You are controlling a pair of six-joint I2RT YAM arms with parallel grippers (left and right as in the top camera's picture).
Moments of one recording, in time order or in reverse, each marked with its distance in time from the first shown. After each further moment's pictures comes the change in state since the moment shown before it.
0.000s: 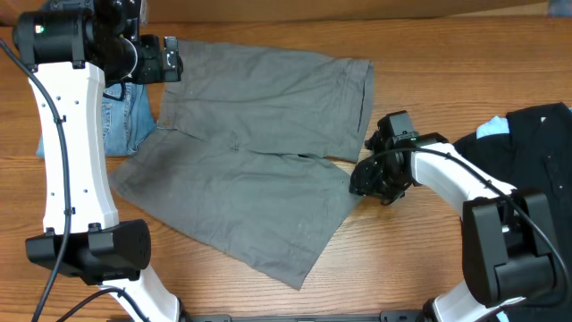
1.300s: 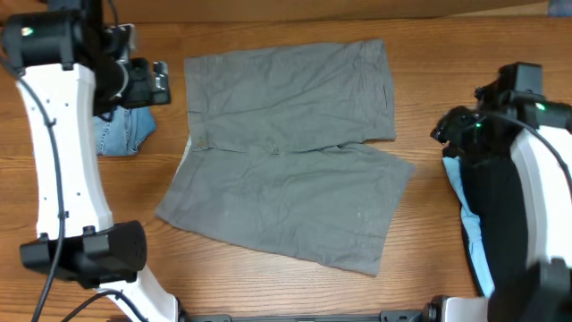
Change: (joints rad) left arm 0.052 -0.014 0.000 -0.214 -0.057 -0.041; right arm -0.415 -0.224 0.373 -0.373 0.039 0.062
